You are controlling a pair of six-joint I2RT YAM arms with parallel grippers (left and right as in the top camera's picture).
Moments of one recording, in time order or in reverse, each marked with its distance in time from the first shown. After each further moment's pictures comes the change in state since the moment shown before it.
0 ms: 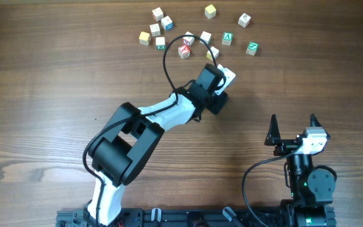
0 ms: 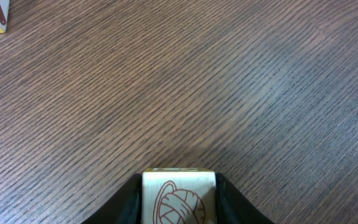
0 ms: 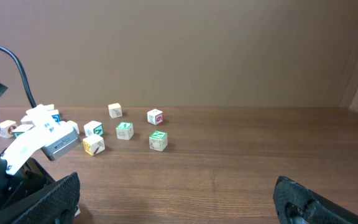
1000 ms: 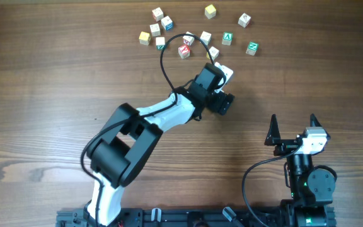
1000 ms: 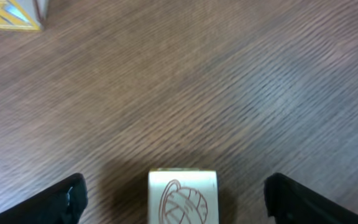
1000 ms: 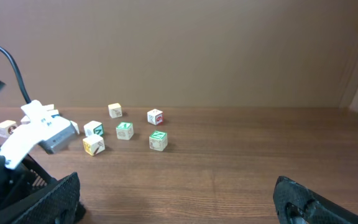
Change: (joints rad) left arm 0.000 -0.020 0.000 -0.009 -0.053 -0.058; right arm 0.000 0.000 0.000 0.000 0.000 0.000
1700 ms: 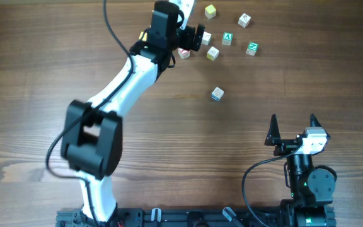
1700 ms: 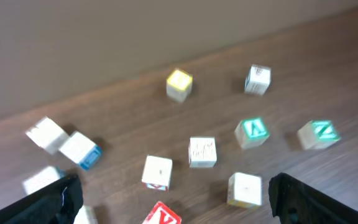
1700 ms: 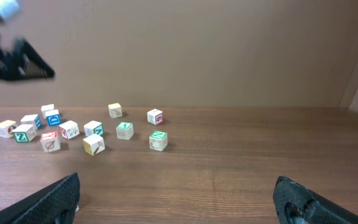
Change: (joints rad) left arm 0.294 -0.014 0.303 0.000 0.016 0.068; right arm 0.000 0.000 0.000 0.000 0.000 0.000
